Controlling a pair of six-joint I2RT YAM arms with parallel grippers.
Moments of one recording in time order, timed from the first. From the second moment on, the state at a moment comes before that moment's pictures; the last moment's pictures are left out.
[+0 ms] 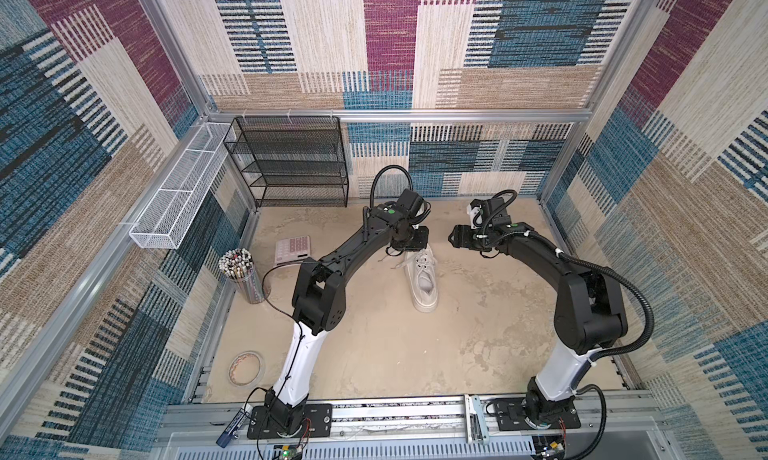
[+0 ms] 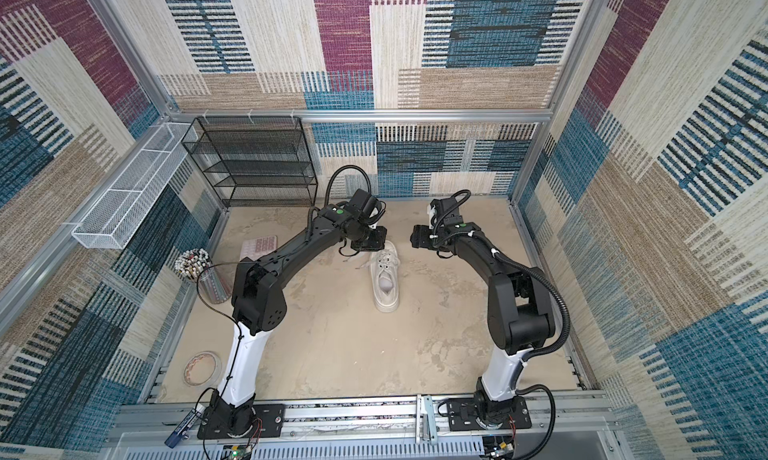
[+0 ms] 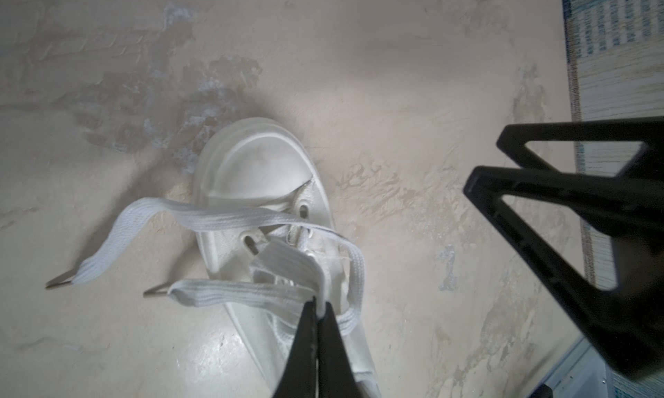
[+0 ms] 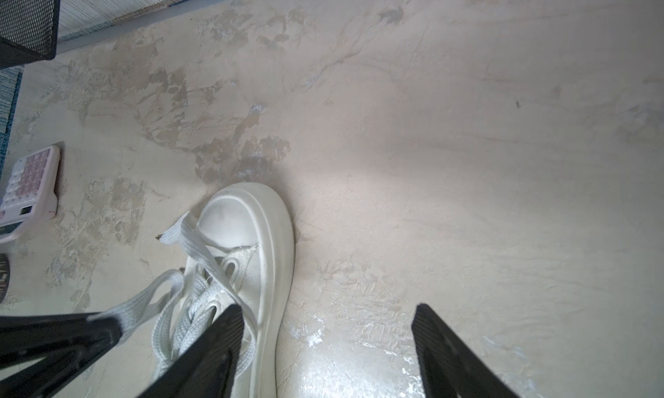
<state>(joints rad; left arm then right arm) -0.63 2.25 2.14 -0.90 0.21 -0.45 0.20 1.78 1.34 -0.45 -0.21 0.30</state>
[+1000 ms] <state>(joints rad) -0.64 2.46 2.37 -0.90 0.26 -0.48 0.18 1.76 1.31 -0.44 -0.23 0.30</state>
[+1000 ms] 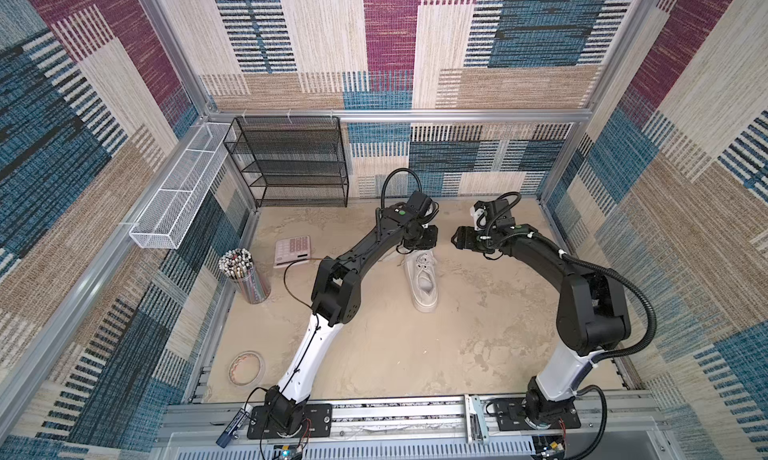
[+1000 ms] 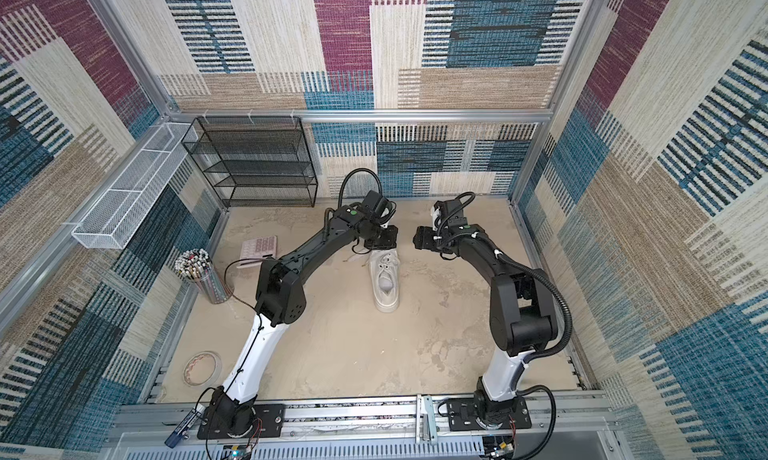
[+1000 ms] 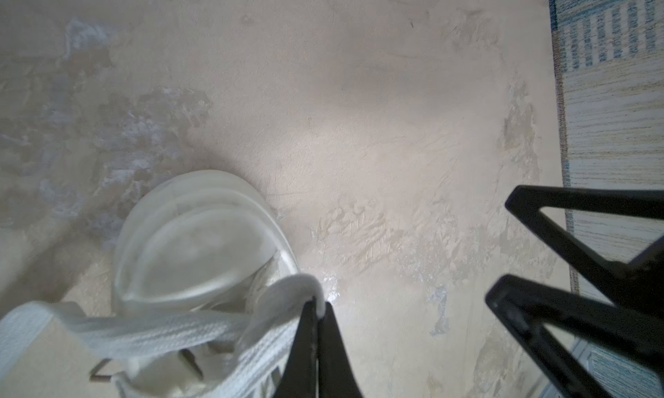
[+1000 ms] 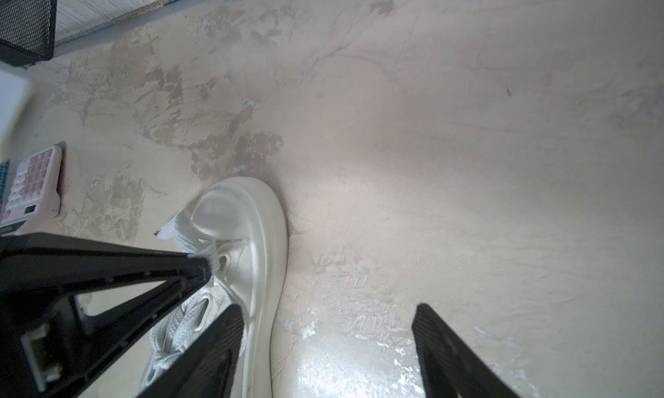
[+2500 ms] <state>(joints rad) -0.61 2.49 2.47 -0.89 0.24 -0.50 0.16 1.75 1.26 -0.42 -0.29 0.32</state>
